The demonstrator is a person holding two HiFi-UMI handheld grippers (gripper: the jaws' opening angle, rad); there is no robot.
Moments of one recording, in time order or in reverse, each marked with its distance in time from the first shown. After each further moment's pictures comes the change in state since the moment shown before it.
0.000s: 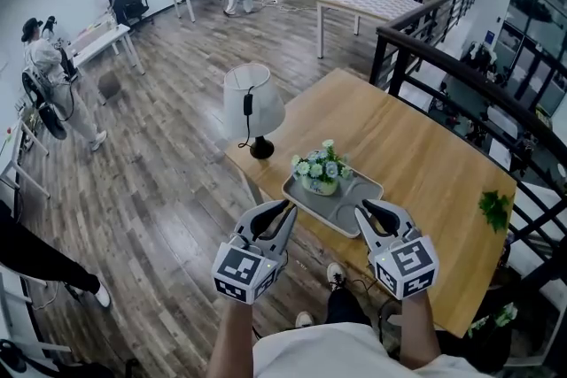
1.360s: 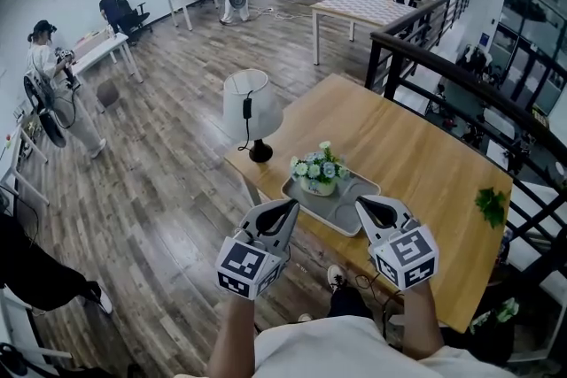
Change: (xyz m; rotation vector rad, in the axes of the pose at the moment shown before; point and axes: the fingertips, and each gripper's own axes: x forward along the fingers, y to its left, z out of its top) left arm -0.003 -0.015 0.015 0.031 -0.009 -0.052; right arm -0.008 0.004 0.012 -0.051 0.014 0.015
